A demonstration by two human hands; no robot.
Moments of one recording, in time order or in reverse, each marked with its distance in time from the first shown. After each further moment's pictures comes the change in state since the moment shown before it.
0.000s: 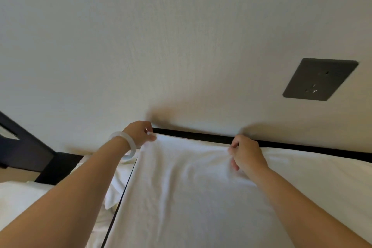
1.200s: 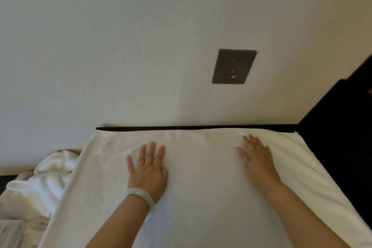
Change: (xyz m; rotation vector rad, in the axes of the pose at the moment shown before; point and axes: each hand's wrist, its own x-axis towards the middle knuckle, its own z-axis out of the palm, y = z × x) left_hand -0.106 0.098 0.162 0.368 0.087 0.258; right_hand -0.068 0.148 -0.085 -0.418 0.168 0.070
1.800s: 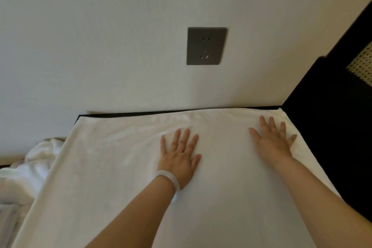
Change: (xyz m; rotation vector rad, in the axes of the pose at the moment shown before) left_hand -0.004 0.118 0.013 0.071 -0.095 0.282; right_hand 0.011 0.080 -0.038 -0.109 -0.110 0.265
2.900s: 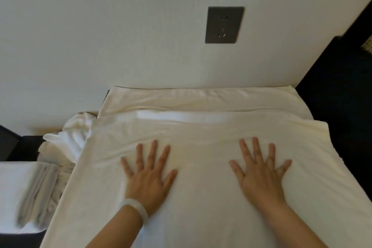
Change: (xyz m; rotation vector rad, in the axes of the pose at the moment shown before) left_hand -0.167 -0.055 0.036 -0.059 0.002 -0.276; right_hand -0.172 -0.011 0.072 -0.174 -0.003 -0.199
